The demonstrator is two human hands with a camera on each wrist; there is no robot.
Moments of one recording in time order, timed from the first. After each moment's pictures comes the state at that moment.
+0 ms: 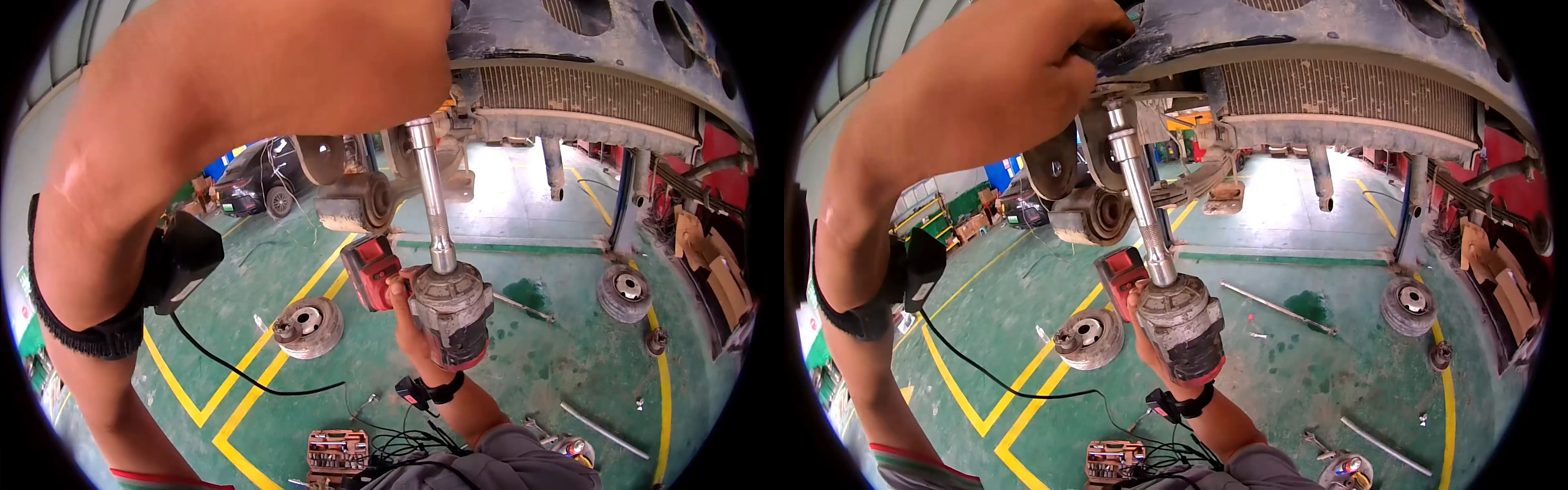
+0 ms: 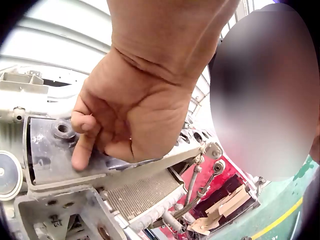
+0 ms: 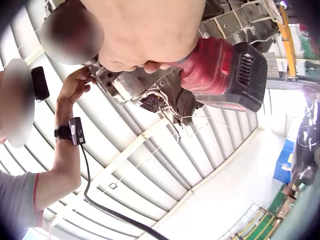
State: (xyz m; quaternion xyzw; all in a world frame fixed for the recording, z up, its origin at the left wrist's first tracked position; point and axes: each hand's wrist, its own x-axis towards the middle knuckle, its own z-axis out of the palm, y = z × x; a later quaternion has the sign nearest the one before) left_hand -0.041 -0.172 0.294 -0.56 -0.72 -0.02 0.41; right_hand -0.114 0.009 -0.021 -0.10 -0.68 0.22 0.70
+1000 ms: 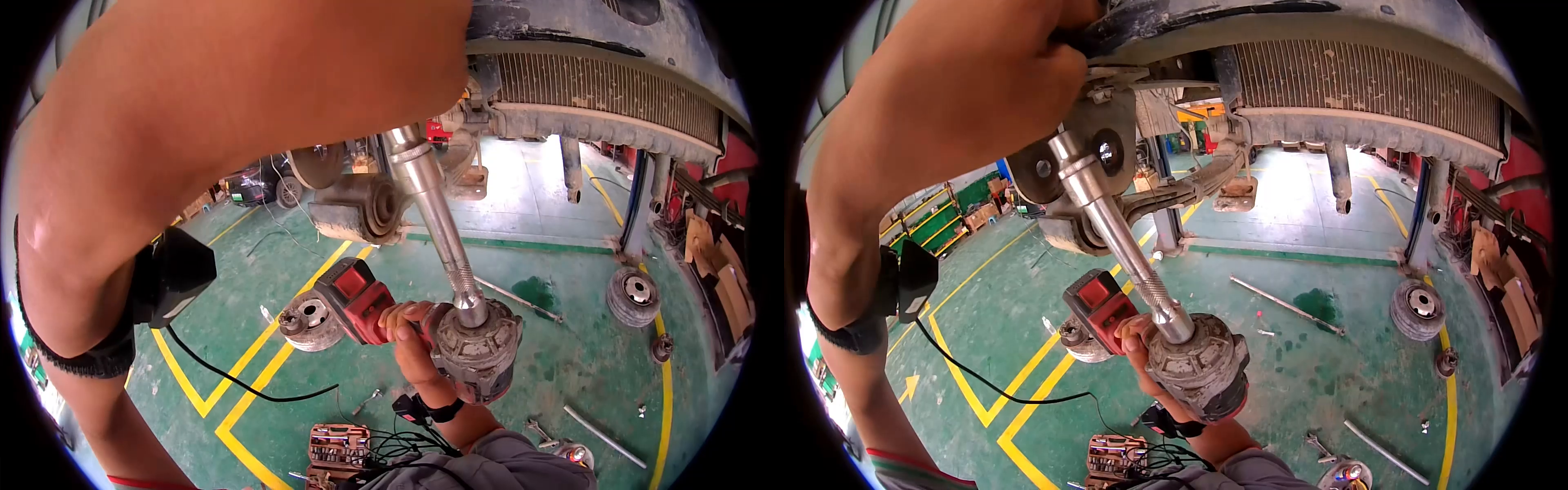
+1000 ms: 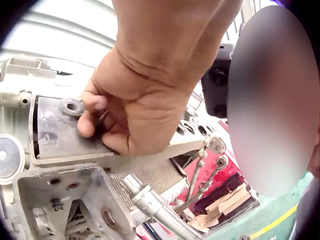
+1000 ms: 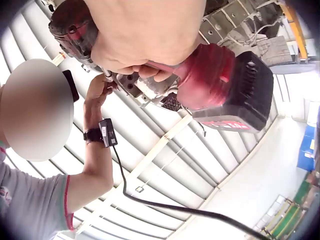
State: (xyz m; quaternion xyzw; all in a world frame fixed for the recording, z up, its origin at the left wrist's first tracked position) left_hand -0.017 -0.135 0.302 -0.47 -0.79 -0.02 0.39; right_hand -0.121 -0.004 -0.035 0.20 -0.50 0.57 0.63
